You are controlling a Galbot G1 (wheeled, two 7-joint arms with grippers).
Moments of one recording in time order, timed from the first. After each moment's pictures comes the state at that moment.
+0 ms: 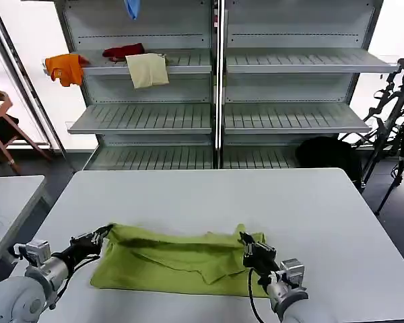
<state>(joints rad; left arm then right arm) 1.45 -0.88 -0.74 -2.05 -0.78 0.56 0.10 -1.44 1.29 0.33 2.25 0.32 -0.59 0.10</state>
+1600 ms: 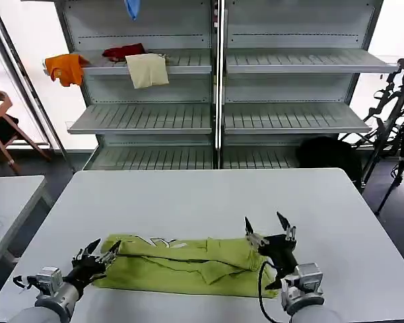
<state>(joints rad) 1.57 -1.05 -0.68 -2.09 -0.62 0.44 -0.07 -1.39 1.36 0.40 2.31 0.18 -0.44 0.13</state>
